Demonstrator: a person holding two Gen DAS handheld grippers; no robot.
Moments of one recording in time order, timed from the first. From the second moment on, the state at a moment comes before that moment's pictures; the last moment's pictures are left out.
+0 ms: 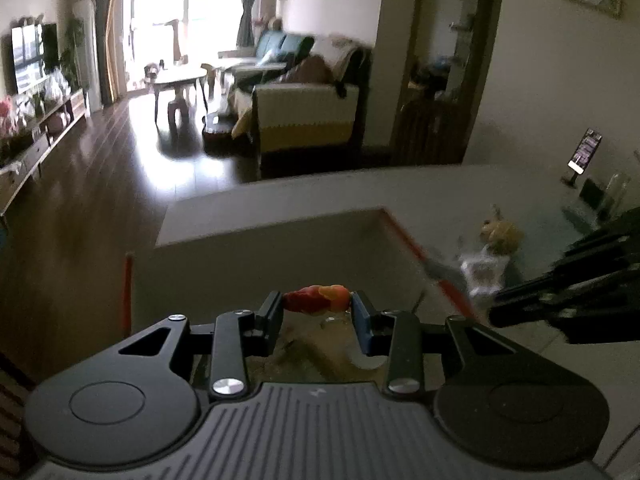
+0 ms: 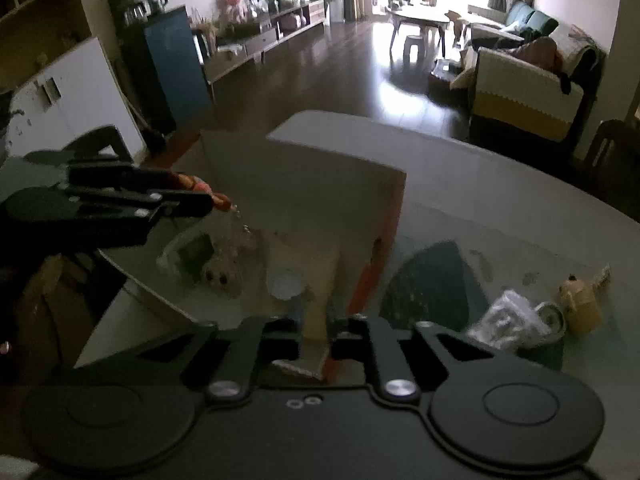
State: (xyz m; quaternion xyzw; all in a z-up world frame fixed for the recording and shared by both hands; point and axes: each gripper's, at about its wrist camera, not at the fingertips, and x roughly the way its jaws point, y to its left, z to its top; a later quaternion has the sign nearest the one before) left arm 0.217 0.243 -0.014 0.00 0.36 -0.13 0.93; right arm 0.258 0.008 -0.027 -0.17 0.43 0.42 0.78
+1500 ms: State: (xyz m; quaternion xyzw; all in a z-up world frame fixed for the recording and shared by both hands) left arm 0.258 0.247 -0.092 0.02 0.49 -0.10 0.87; right arm 0.223 -0.014 -0.149 -0.32 0.45 0.47 0.69
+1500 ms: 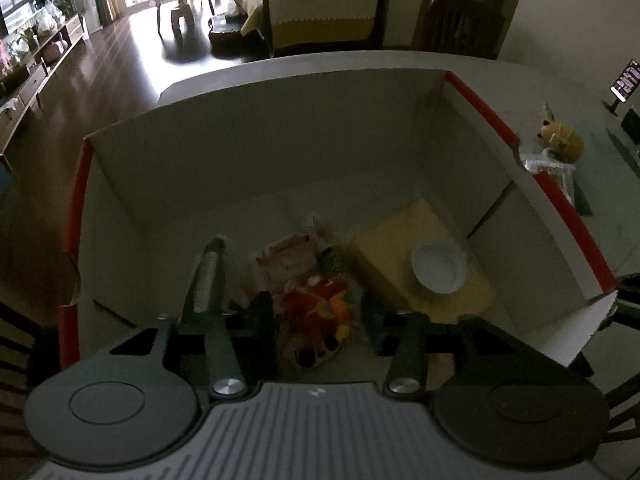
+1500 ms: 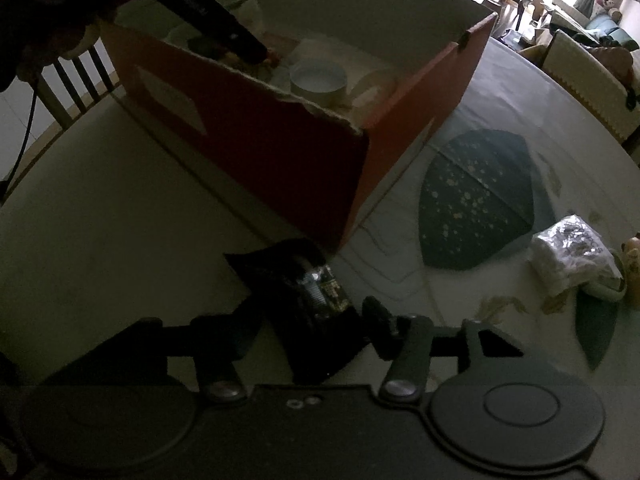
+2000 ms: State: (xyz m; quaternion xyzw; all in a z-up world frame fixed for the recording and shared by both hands) left arm 0.245 0.259 -0.084 -0.01 0.46 -0.10 0.88; right arm 0.191 -0.017 -0.068 -0.28 0.42 0.53 0.68
